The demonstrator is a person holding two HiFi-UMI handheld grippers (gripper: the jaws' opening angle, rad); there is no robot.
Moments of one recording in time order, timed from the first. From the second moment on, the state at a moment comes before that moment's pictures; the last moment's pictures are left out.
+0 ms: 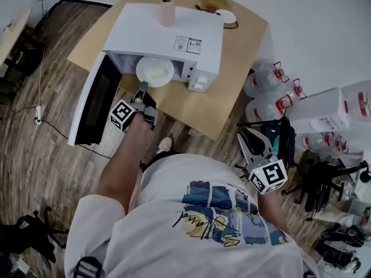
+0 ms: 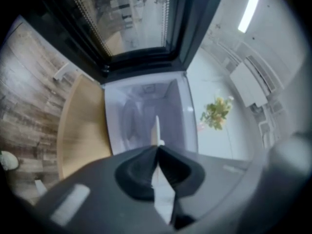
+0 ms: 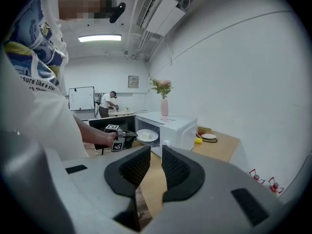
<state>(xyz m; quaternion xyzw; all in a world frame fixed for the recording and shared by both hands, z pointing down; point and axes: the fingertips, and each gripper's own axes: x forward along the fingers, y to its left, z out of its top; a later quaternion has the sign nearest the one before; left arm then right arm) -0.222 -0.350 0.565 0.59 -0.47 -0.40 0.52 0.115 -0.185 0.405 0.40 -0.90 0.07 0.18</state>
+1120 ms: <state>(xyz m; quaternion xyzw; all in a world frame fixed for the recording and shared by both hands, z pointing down) -0.220 -0.453 0.631 0.60 -0.48 -0.30 0.56 0.096 -0.206 0.422 0.49 -0.84 0.11 0.20</state>
